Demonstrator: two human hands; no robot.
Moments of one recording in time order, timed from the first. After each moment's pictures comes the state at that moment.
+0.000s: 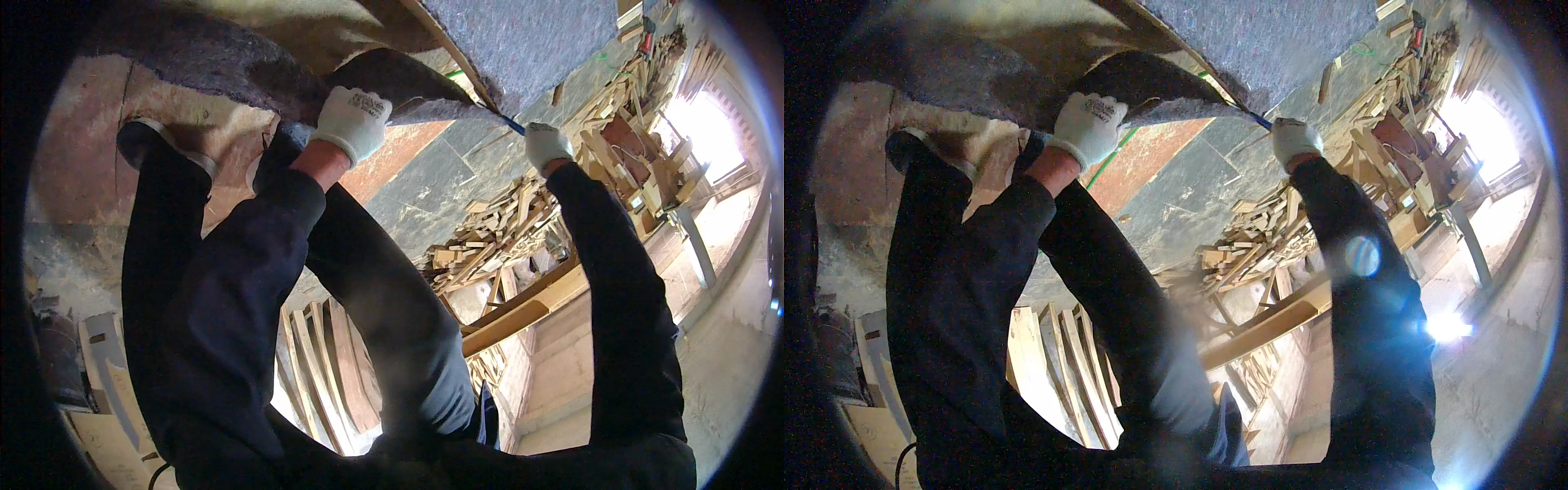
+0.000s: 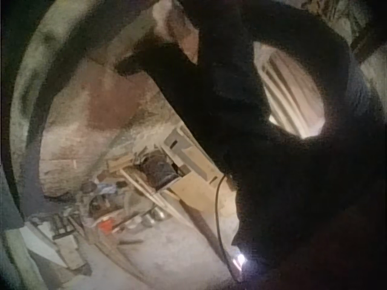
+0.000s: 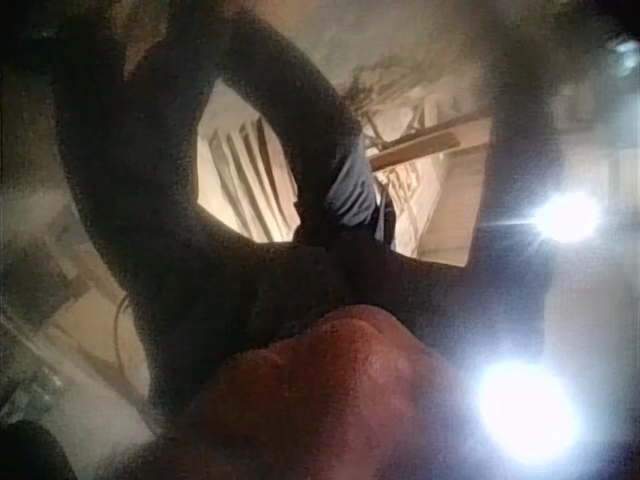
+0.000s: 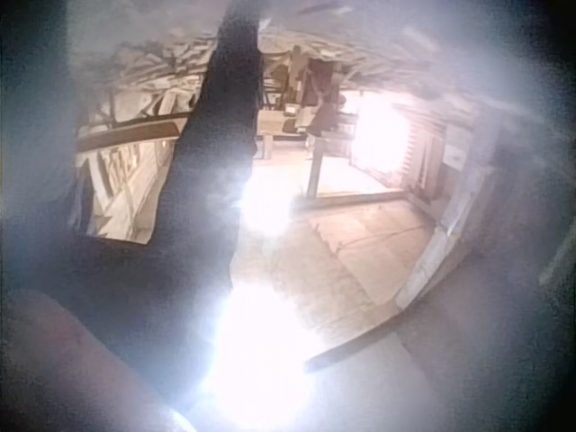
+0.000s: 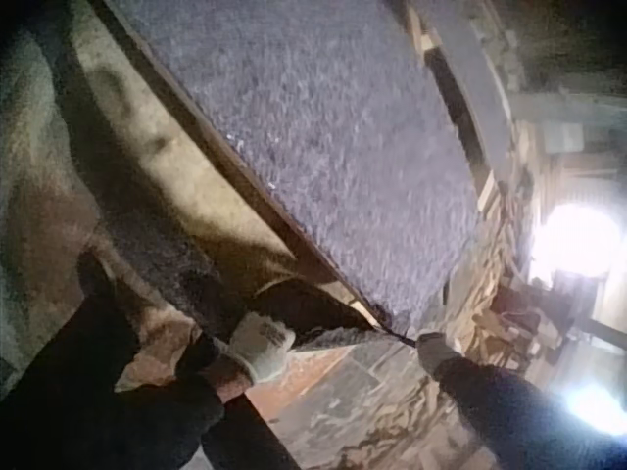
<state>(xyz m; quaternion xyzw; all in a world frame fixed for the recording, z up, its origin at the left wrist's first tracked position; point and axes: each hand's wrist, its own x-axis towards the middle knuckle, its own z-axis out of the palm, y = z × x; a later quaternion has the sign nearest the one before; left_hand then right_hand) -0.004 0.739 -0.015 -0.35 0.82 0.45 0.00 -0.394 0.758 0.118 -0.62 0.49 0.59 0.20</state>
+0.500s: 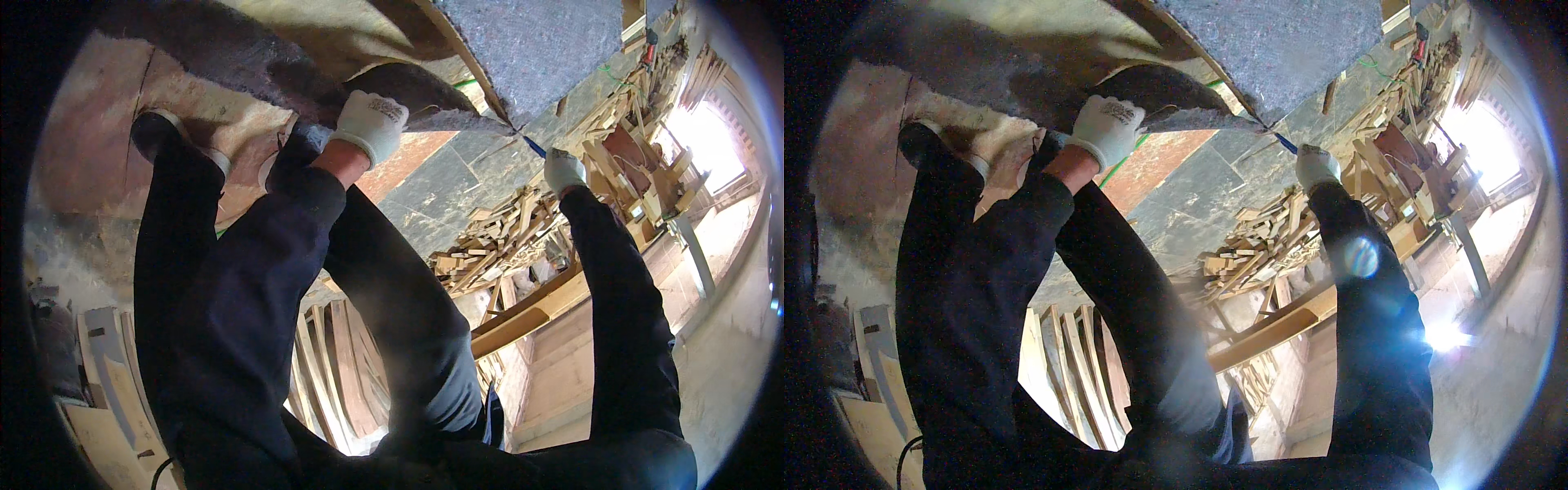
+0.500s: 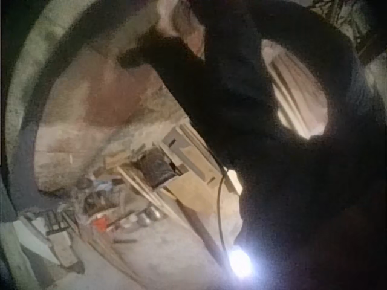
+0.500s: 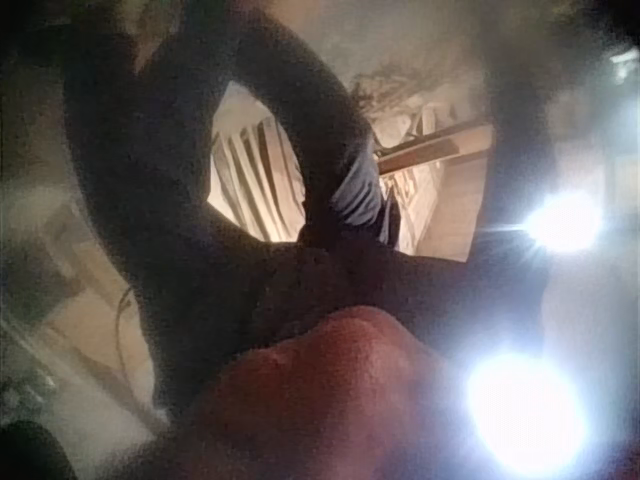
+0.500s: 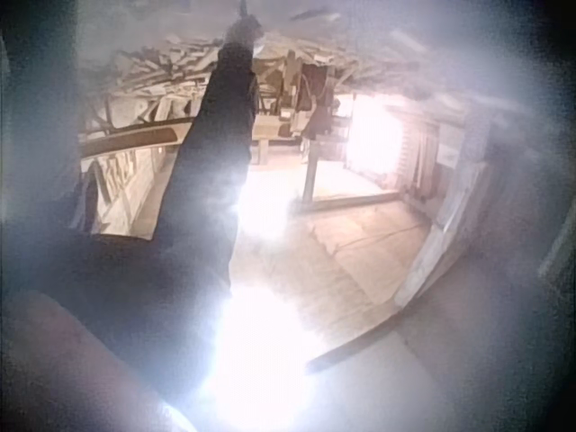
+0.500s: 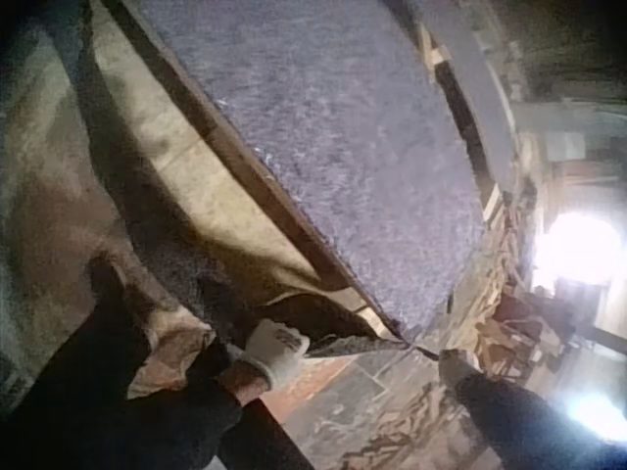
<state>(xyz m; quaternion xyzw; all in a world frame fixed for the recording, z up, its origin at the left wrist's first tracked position) 0.004 0.727 -0.007 -0.34 0.82 0.47 0.03 -0.413 0.777 0.147 -0.52 0.58 0.60 0.18</state>
